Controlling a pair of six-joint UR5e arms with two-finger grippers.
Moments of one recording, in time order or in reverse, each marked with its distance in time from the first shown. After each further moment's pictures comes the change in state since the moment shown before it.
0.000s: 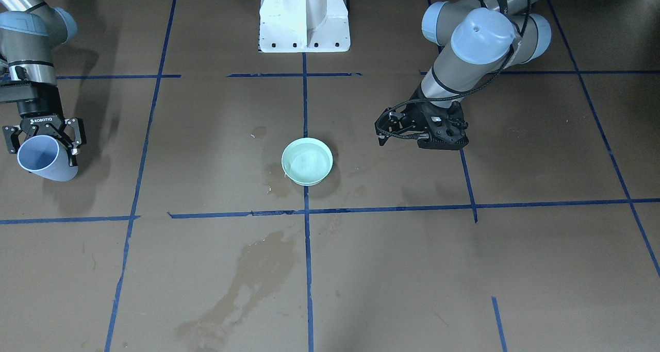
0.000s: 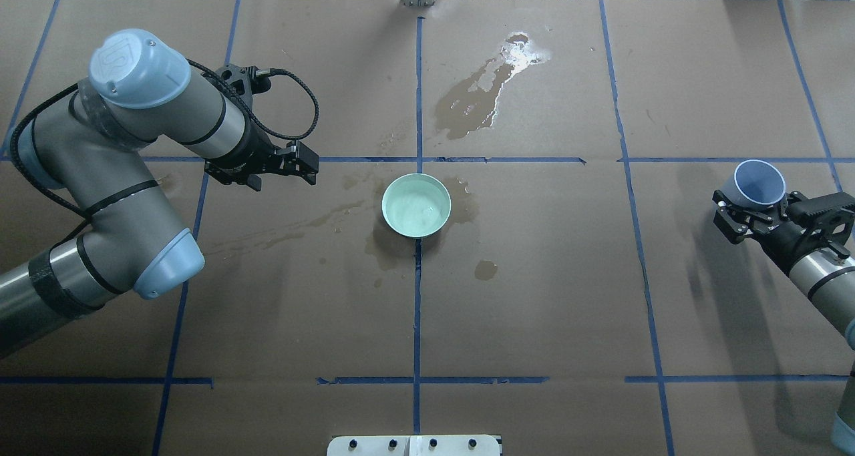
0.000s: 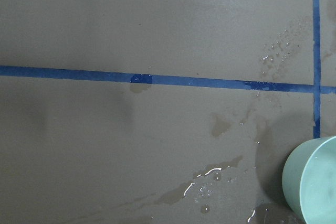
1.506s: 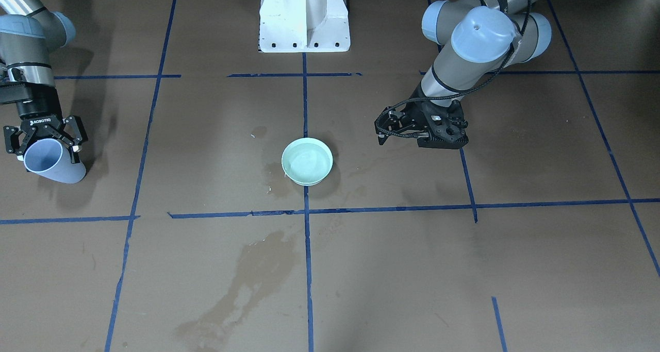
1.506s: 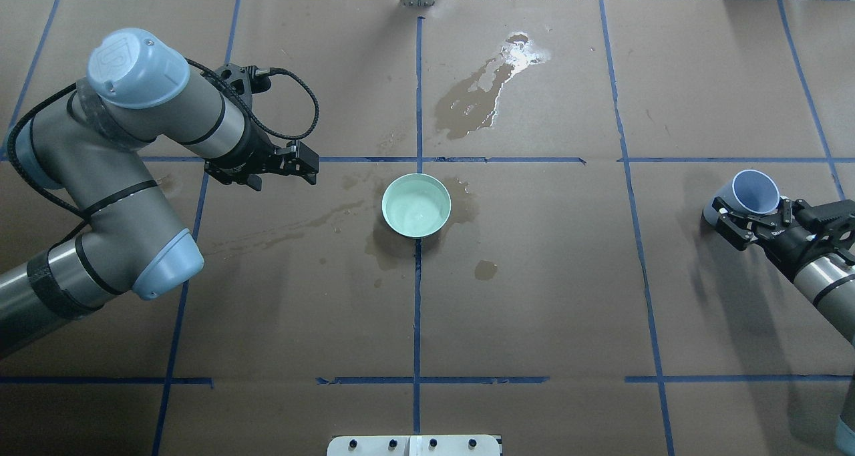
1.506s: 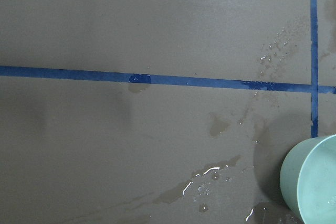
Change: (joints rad) left arm 0.000 0.002 -0.010 0.002 0.000 0.000; right arm -0.022 0.002 -0.070 0.126 0.000 0.058
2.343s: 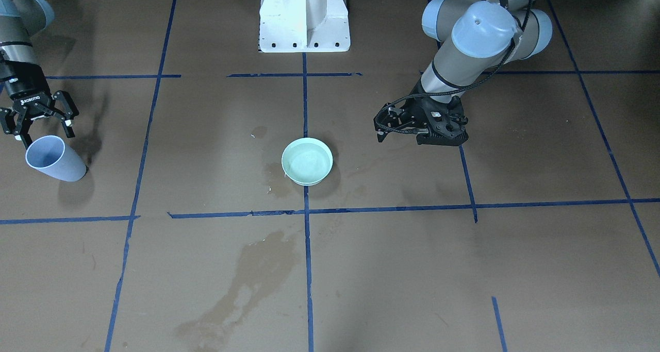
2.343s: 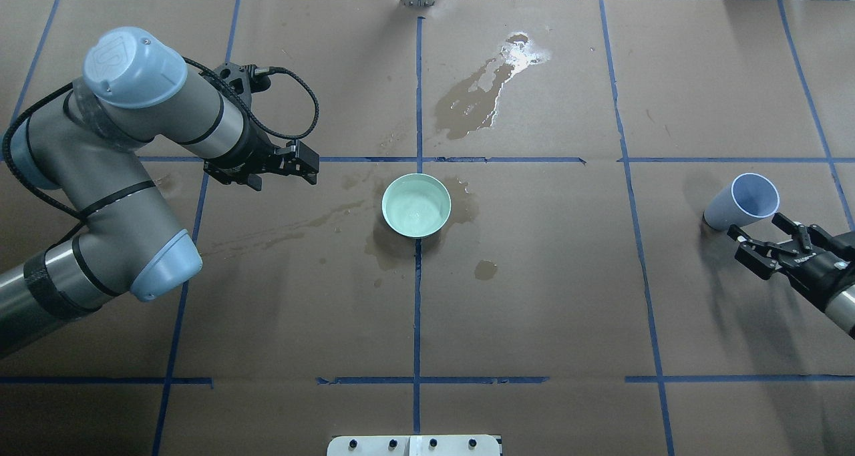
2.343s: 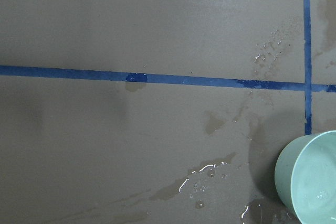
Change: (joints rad) left arm 0.000 0.000 -0.012 0.003 -0.001 -0.001; right arm -0.075 -0.124 -0.003 0.208 0.053 0.024
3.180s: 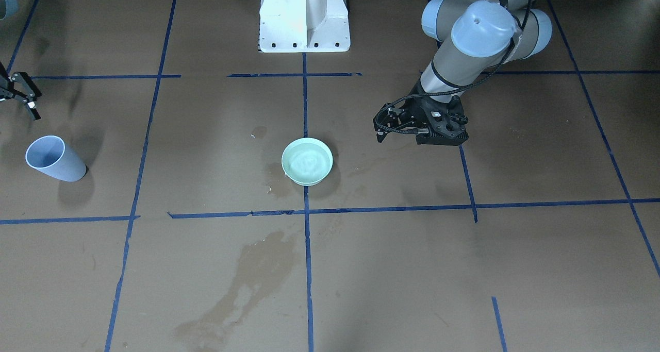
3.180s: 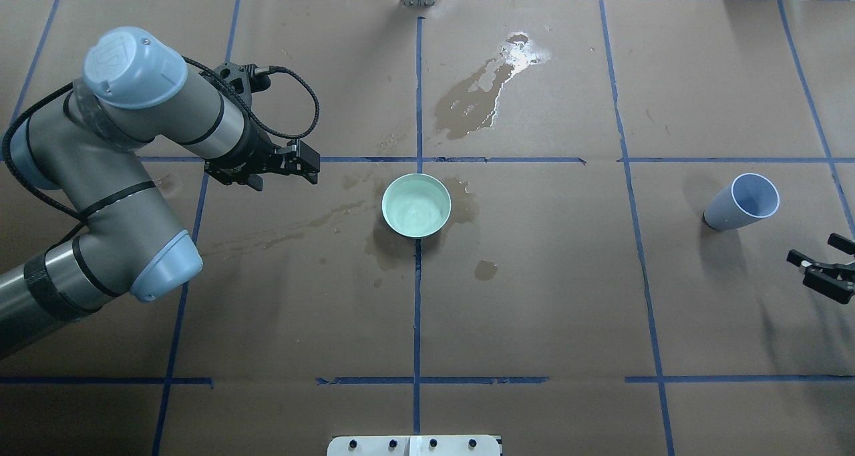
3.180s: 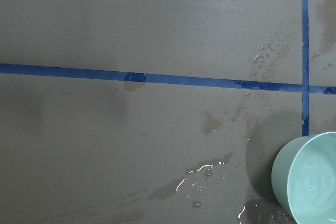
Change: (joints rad) left arm 0.001 -0.001 0.000 -0.002 0.004 -0.014; right arm 0.281 -0.082 0.002 0.020 0.411 -0.079
